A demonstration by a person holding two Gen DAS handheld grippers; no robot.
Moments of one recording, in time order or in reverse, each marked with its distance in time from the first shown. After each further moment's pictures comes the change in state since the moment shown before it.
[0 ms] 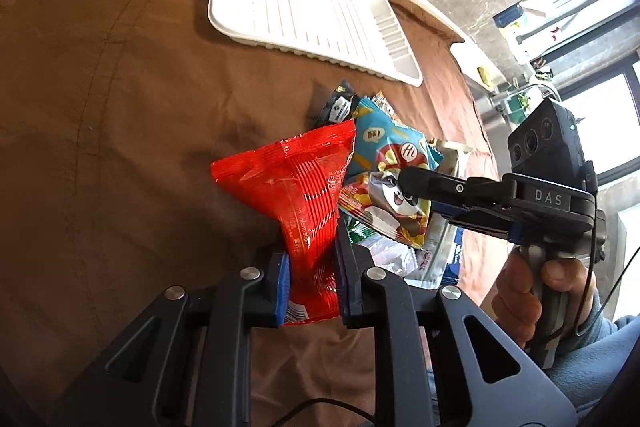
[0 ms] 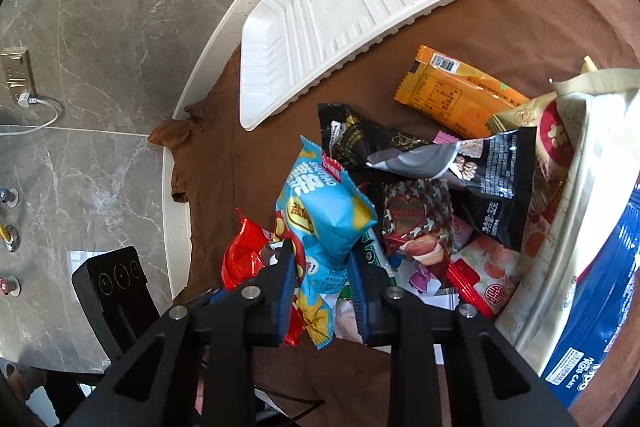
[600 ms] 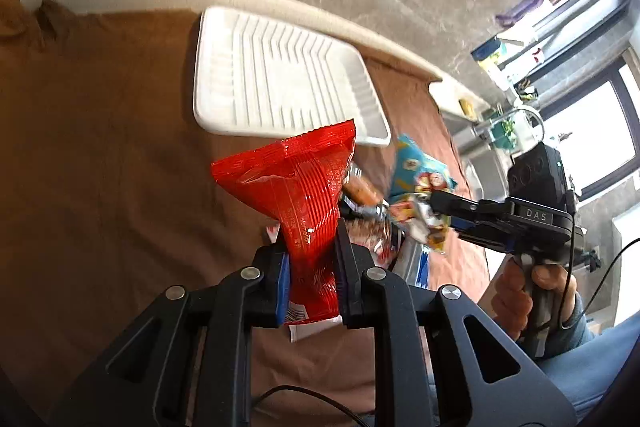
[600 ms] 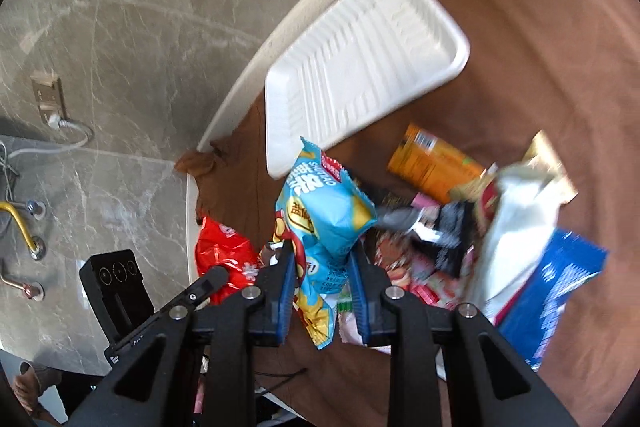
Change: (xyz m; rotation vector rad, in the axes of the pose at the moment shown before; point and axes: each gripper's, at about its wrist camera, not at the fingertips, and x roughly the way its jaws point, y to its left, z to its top) left arm -0.067 -0.024 0.043 0.035 -0.118 -0.019; right arm -0.075 -0.007 0.026 -0.016 -0.120 0.045
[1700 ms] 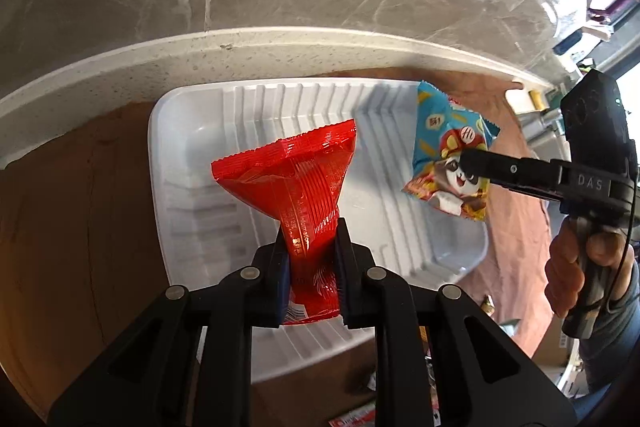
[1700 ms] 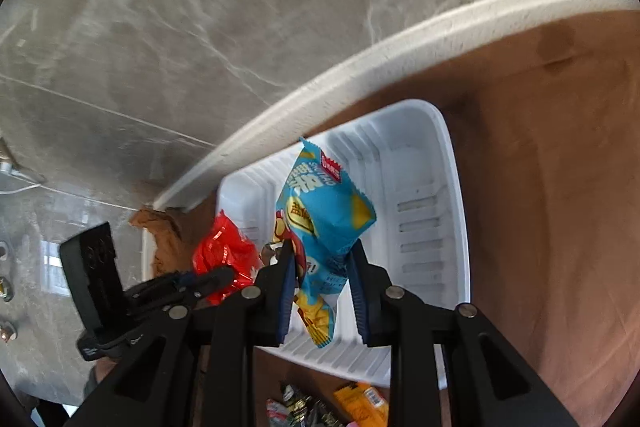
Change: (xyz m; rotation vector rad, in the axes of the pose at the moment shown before) left arm 0.151 0.022 0.187 0.100 0.160 0.206; right arm 0.096 -0.014 0.166 -0.139 0.072 -0.128
